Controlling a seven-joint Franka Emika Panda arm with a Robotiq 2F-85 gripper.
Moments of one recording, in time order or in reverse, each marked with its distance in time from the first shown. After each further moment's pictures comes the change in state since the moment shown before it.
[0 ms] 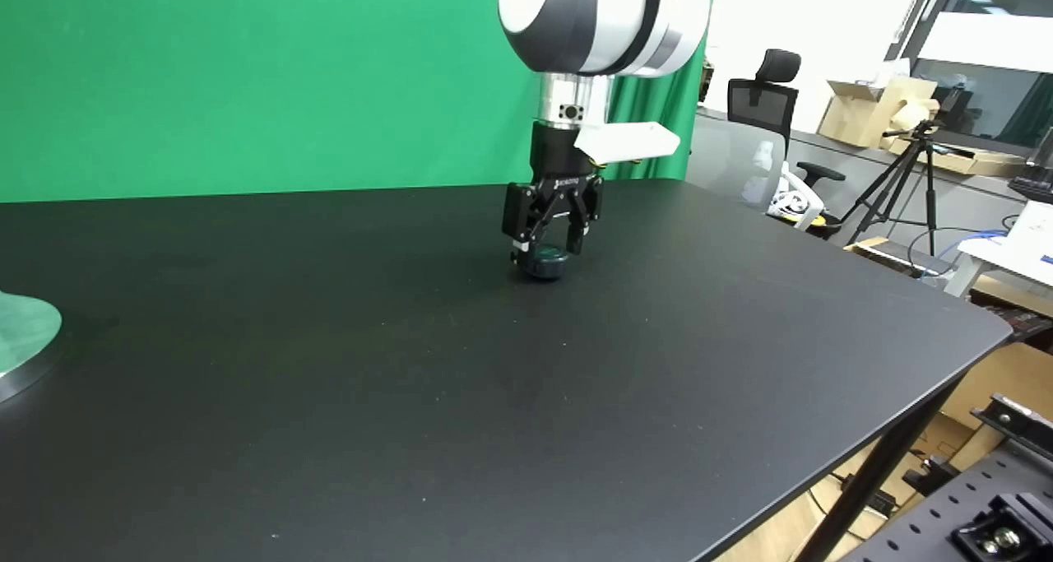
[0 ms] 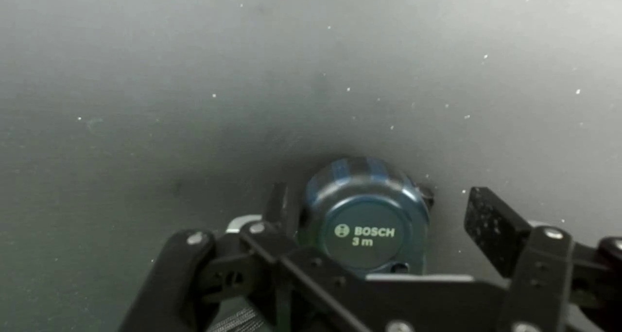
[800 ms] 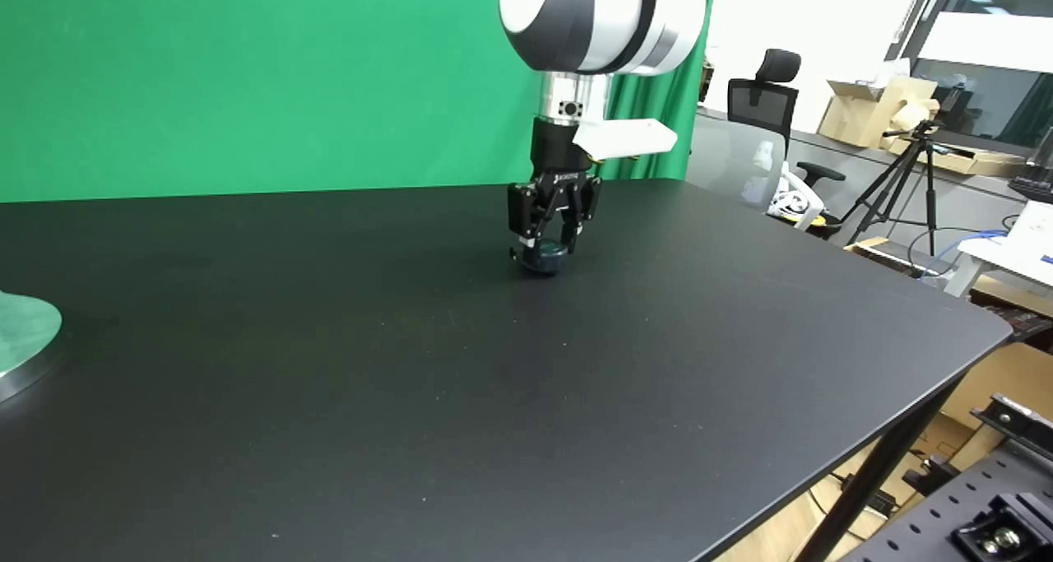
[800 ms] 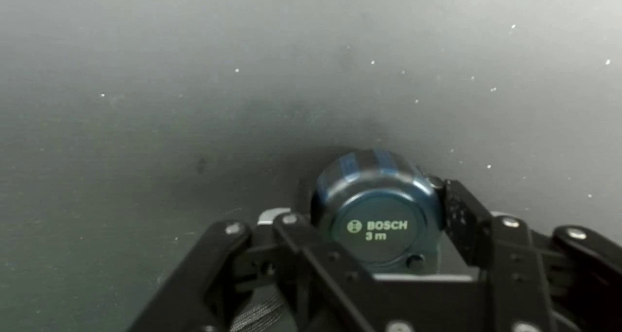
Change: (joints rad) arm -0.004 0.016 -0.009 0.034 -0.001 0.001 0.001
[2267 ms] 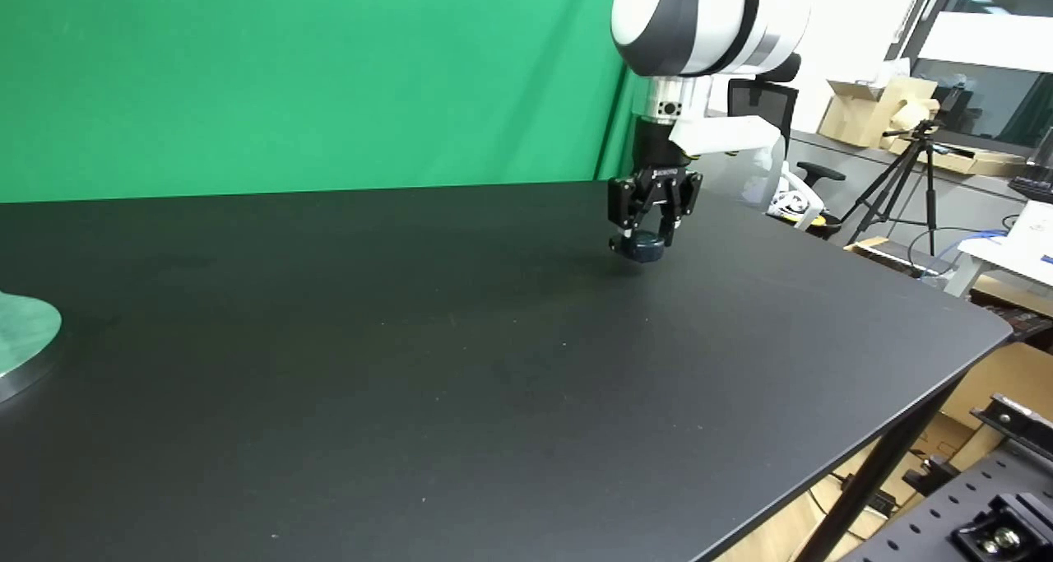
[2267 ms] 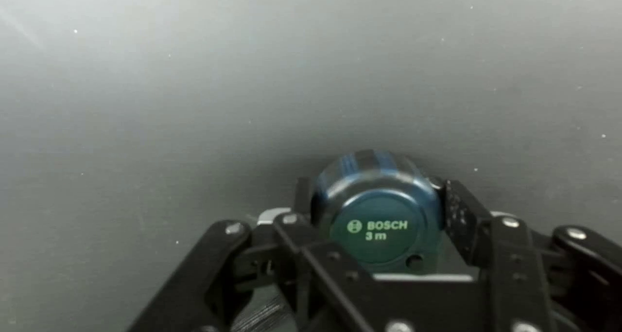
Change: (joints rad) arm -0.093 -0.053 -0.138 -0.058 -0.018 0.002 0.053
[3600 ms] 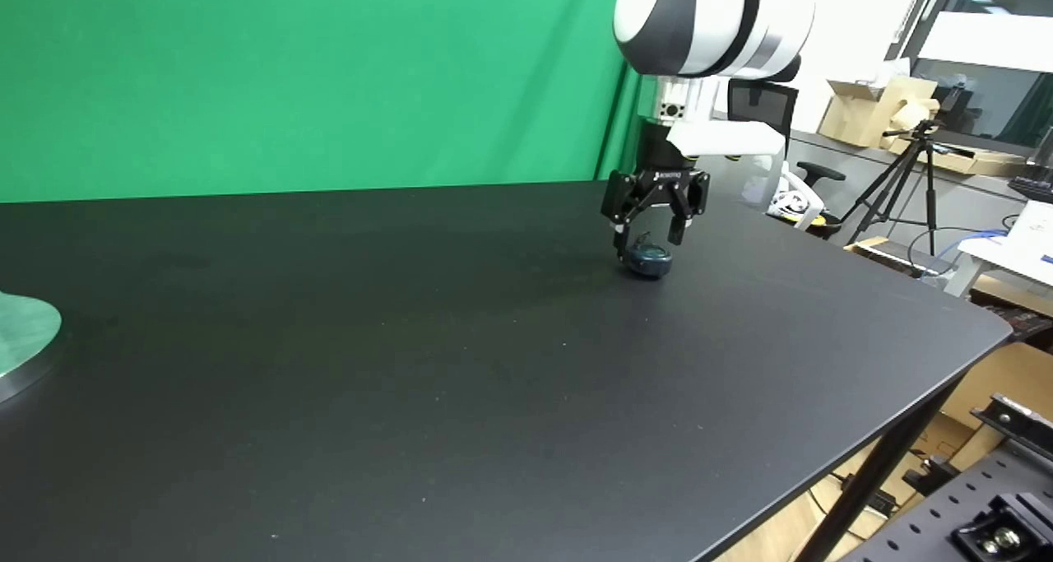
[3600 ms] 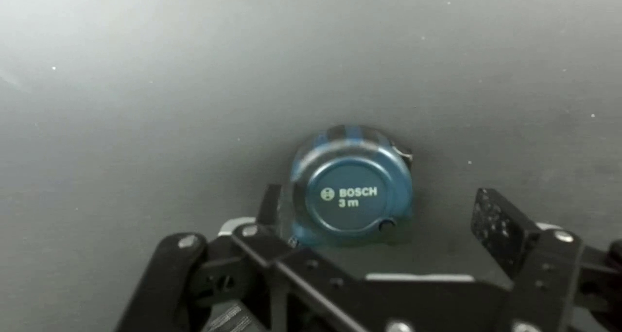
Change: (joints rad) arm -0.018 -0.002 0.011 -0.003 0.075 -0.002 0.030
